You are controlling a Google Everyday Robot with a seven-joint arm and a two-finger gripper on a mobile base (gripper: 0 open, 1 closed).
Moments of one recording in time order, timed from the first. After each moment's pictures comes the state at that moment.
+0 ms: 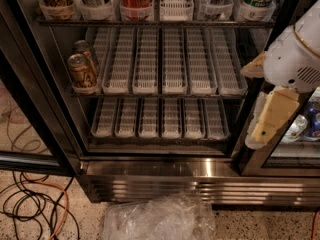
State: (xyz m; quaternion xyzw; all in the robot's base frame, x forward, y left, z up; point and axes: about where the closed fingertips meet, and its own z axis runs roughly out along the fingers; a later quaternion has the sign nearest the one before) arm 0.438 -0.172 0.938 -0.62 0.76 0.07 0.18
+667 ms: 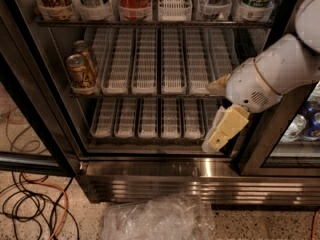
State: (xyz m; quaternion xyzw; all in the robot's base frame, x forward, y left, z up) arm 0.465 -0.107 0.880 -0.60 0.74 0.19 0.25
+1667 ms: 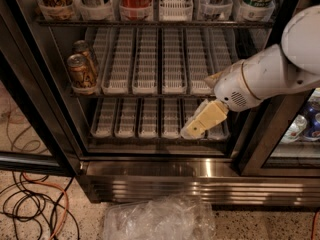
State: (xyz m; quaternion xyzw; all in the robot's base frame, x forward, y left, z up) arm 0.503 -0.090 0.874 -0.52 0.77 0.17 0.32
